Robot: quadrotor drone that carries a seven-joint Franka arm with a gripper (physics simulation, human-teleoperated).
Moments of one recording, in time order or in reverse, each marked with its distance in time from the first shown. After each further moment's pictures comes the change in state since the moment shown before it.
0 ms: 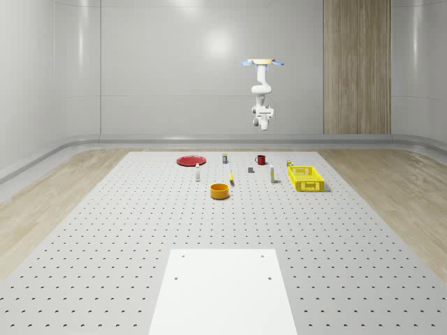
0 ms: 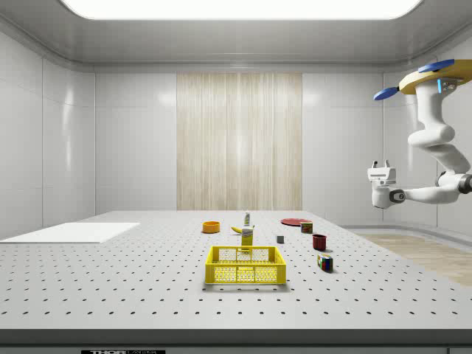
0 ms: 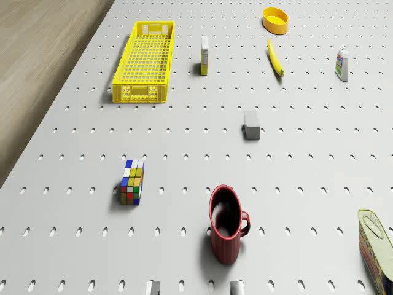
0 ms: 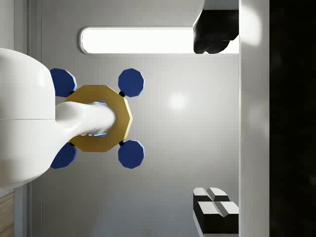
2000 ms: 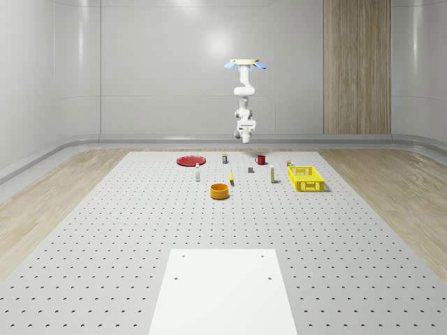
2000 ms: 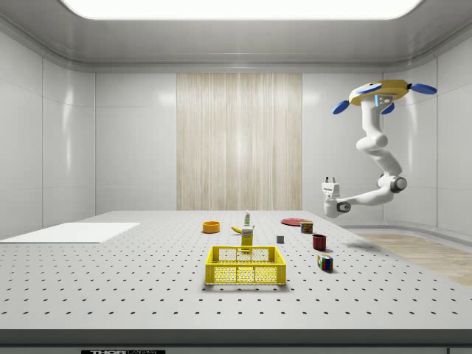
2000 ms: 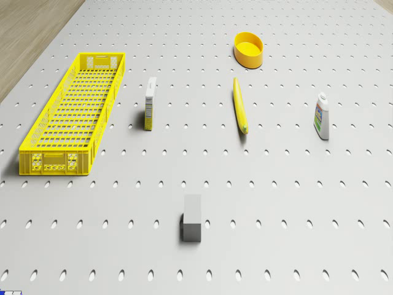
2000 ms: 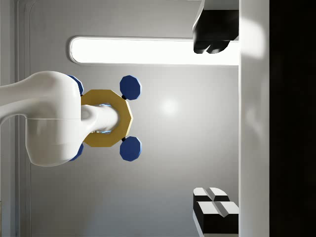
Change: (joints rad) arm -0.009 0.079 0.006 0.291 0.001 -0.181 -0.004
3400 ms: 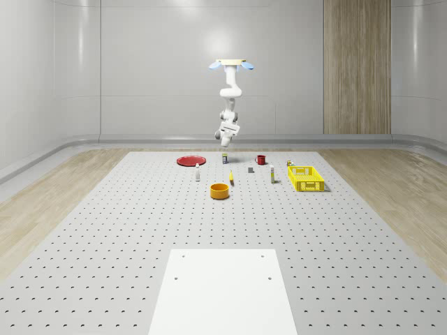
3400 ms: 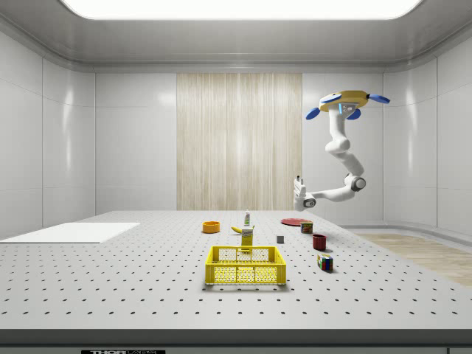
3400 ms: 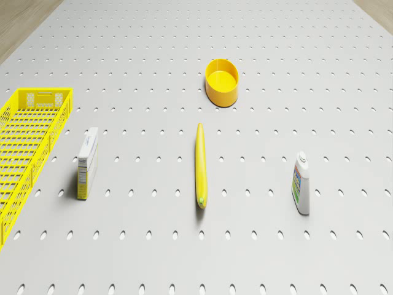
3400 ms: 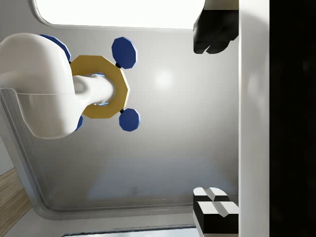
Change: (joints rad) arm -0.054 -0.020 0.174 -0.038 -0.244 0.025 0.033
